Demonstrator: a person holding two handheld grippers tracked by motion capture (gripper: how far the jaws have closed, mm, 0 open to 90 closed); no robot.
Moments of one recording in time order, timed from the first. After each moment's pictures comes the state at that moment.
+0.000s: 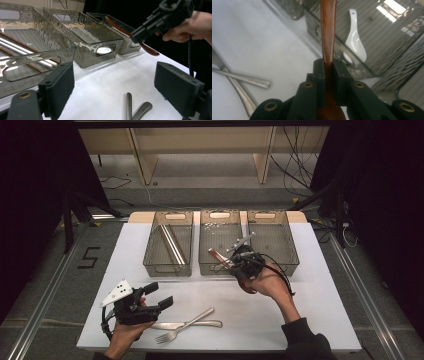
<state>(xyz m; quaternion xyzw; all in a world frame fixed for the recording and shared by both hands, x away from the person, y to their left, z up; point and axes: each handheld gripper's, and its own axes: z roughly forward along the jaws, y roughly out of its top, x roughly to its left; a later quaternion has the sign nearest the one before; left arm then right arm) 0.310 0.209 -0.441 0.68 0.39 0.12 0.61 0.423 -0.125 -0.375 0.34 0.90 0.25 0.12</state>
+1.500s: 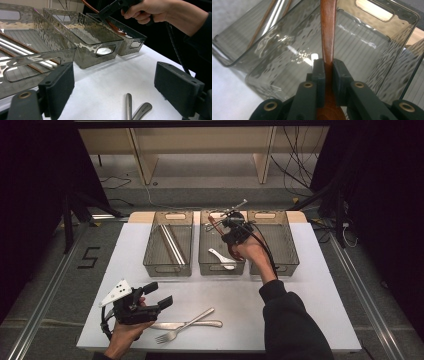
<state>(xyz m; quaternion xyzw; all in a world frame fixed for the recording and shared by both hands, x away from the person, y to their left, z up) 0.311 0.210 -0.440 0.68 0.39 0.12 0.61 0.523 -0.104 -0.366 0.41 0.86 0.28 0.15</state>
